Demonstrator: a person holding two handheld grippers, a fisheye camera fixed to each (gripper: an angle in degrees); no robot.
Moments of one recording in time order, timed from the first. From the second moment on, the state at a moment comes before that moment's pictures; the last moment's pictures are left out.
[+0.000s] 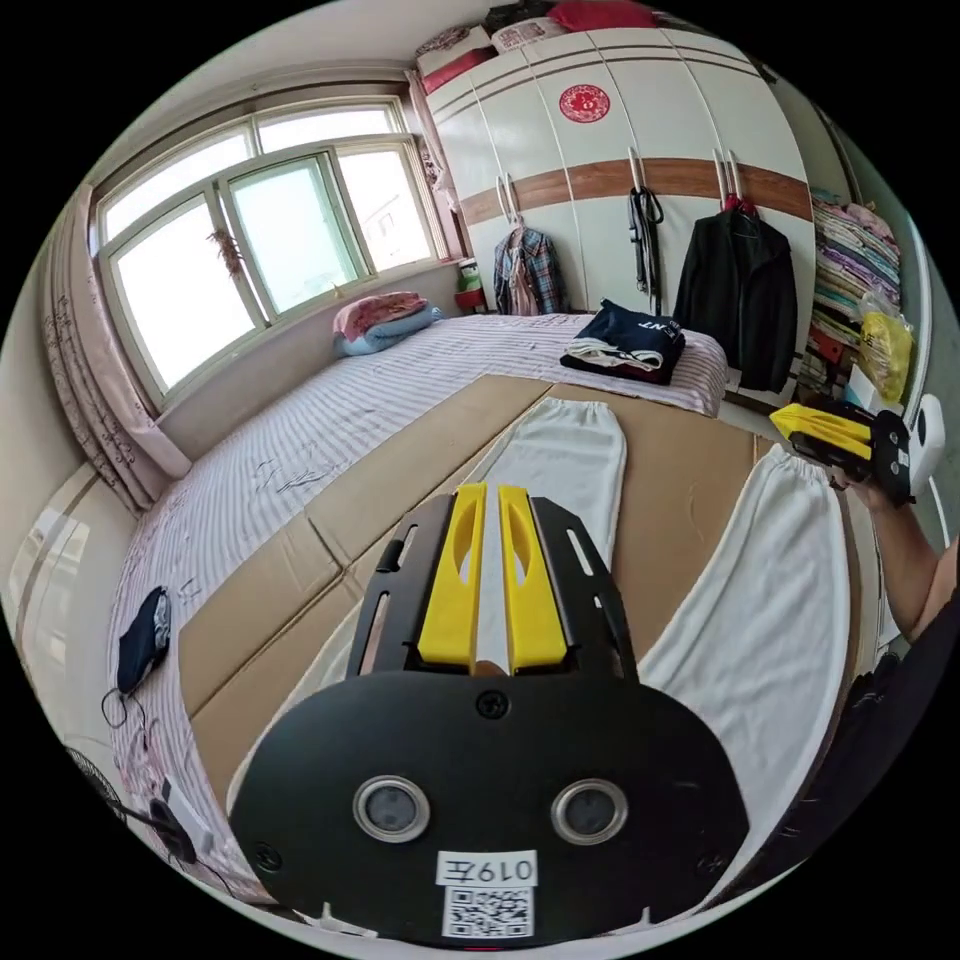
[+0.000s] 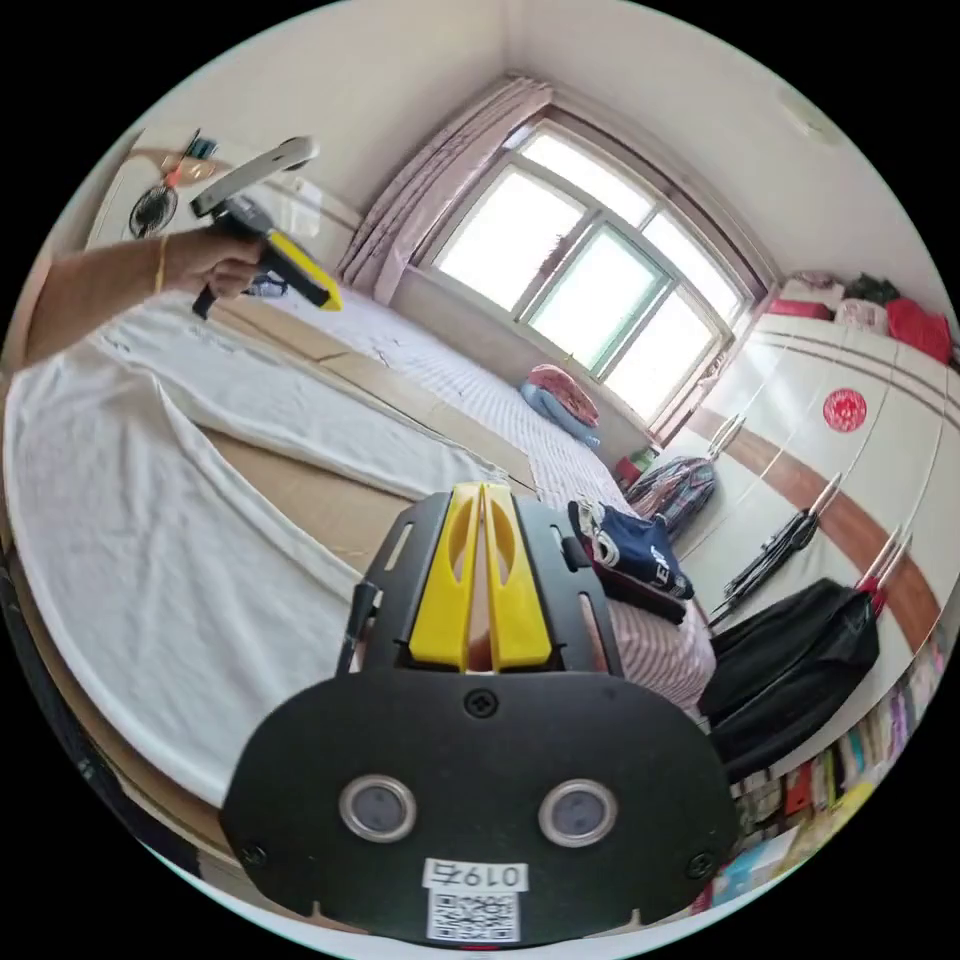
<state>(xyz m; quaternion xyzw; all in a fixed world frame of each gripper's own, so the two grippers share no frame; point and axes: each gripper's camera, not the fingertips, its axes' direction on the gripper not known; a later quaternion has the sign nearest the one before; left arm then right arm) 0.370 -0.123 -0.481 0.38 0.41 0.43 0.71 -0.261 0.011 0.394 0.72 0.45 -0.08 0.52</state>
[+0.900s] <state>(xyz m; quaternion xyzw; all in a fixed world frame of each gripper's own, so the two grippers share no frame) 0.196 0.175 -0.419 0.29 0.45 0.63 0.56 -0.362 -0.226 0.236 0.35 0.28 -0.37 0.81</state>
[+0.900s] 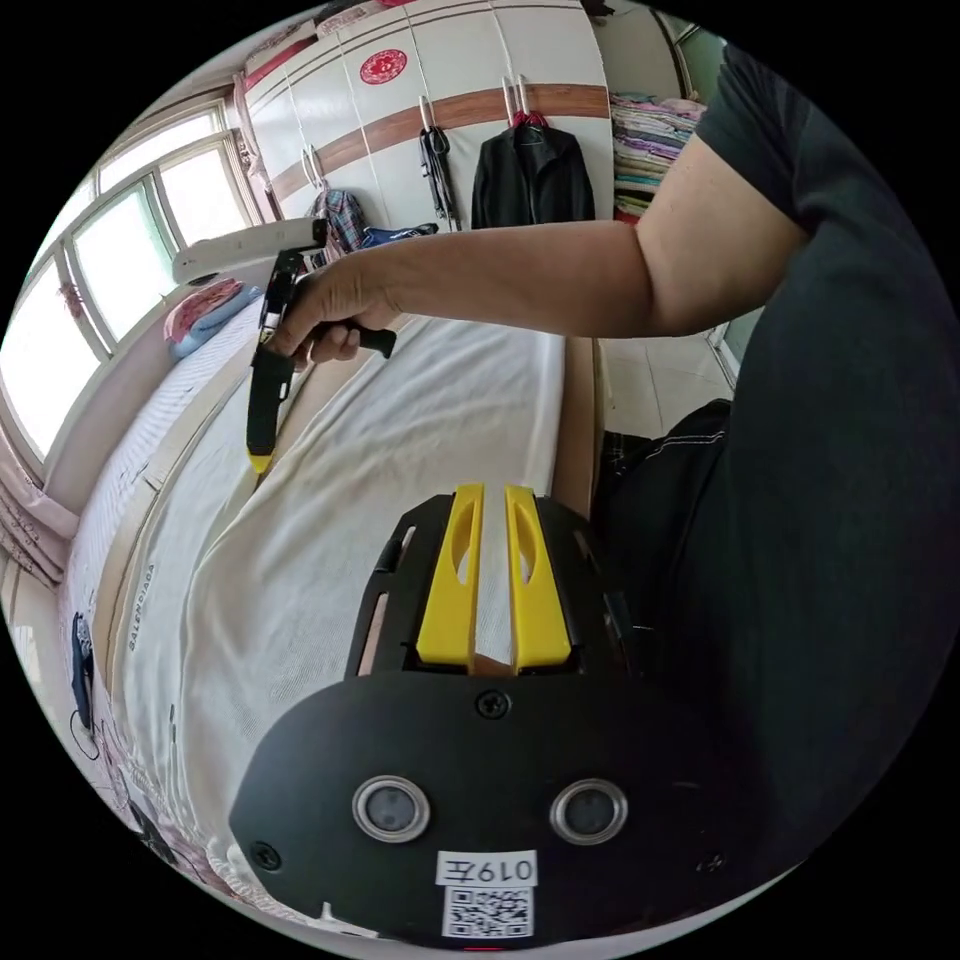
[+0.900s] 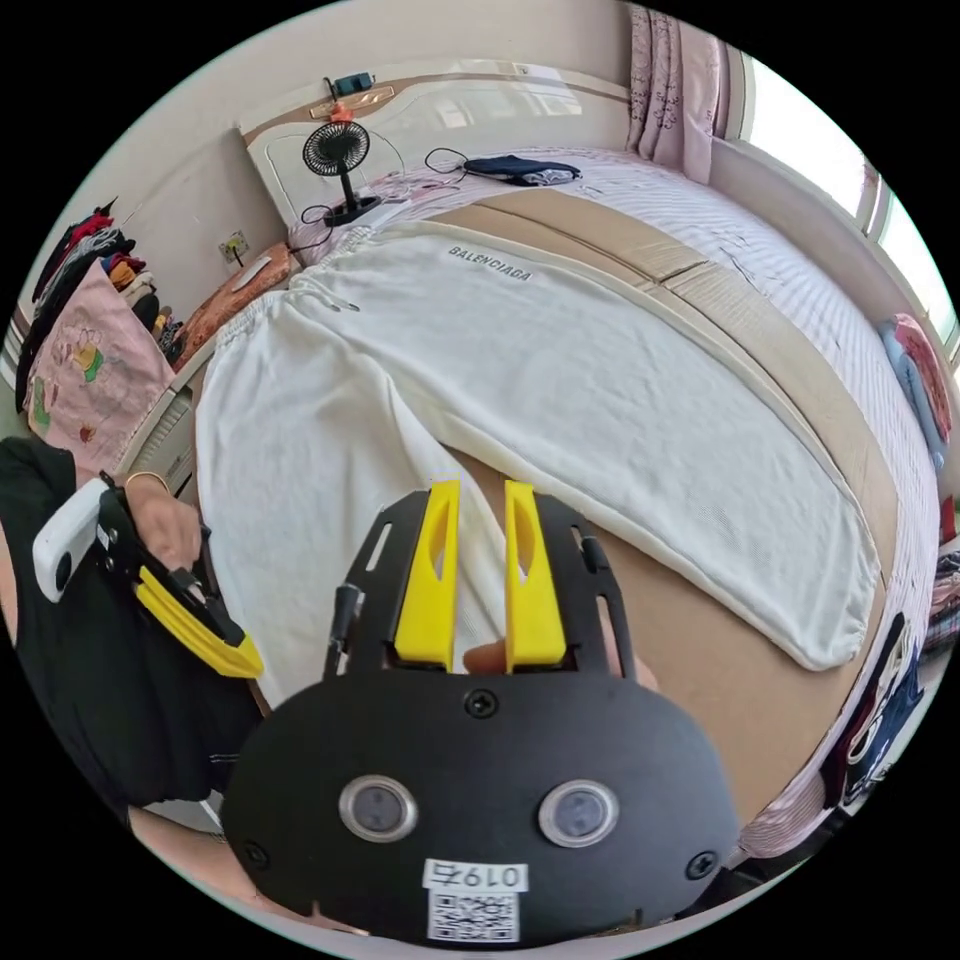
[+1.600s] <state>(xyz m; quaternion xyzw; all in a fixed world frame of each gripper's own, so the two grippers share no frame) 0.199 0.169 -0.428 0.20 0.47 0.67 0.54 -0.377 -0.303 0.170 0.33 0.31 -0.38 0.80</state>
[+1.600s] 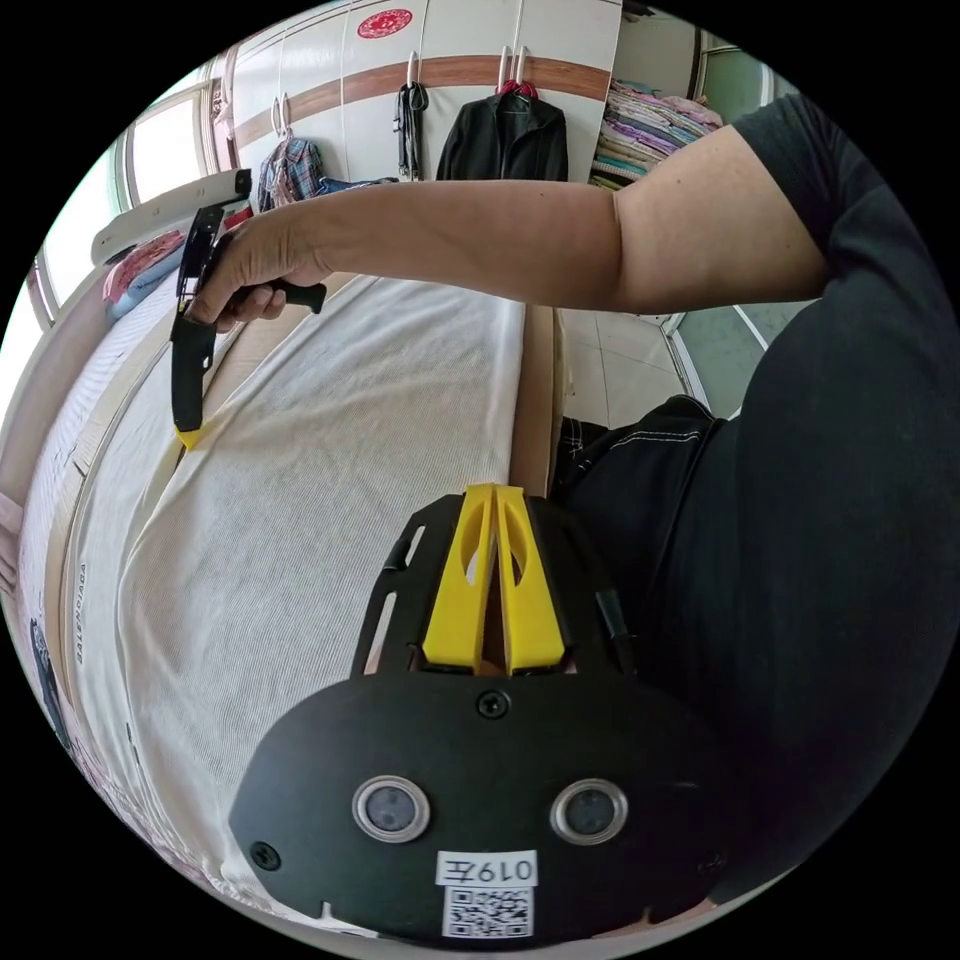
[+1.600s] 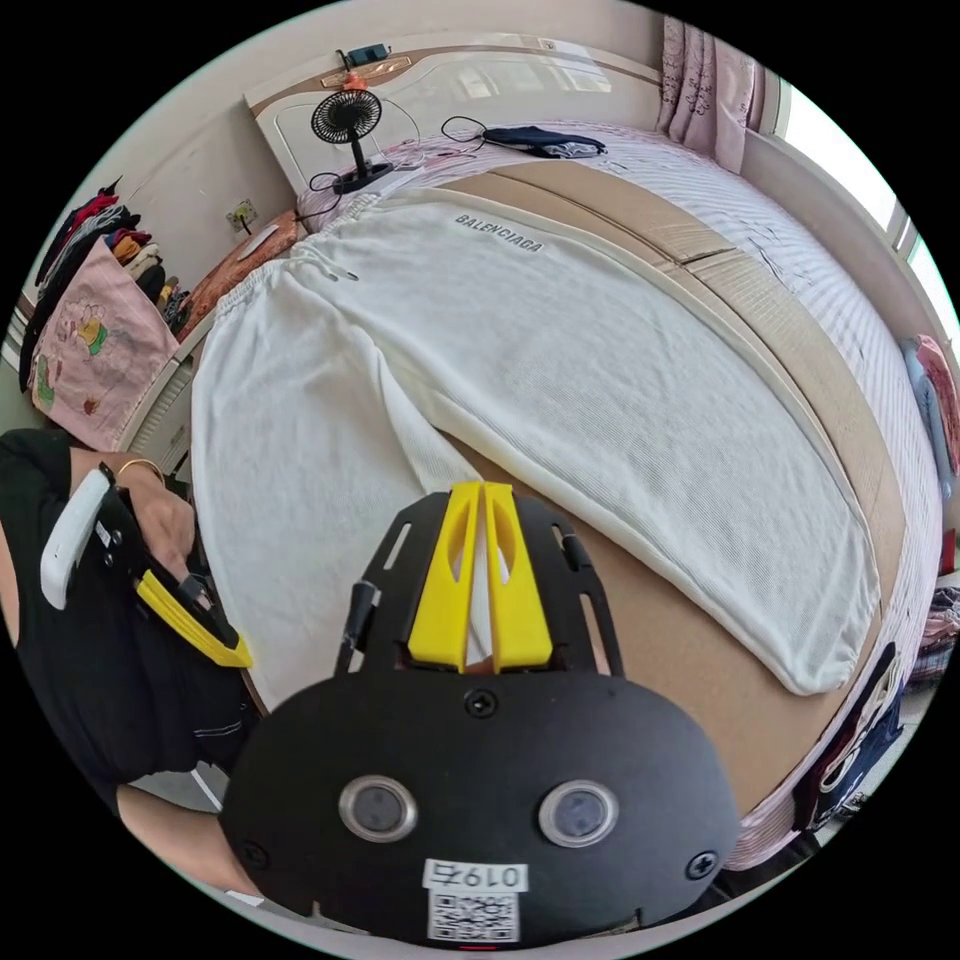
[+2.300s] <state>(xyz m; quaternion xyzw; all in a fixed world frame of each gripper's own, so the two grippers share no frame) 0.196 0.160 -0.433 0.18 0.48 0.66 0.55 -0.326 -0.316 0.104 0.29 0.25 -0.42 0.83</state>
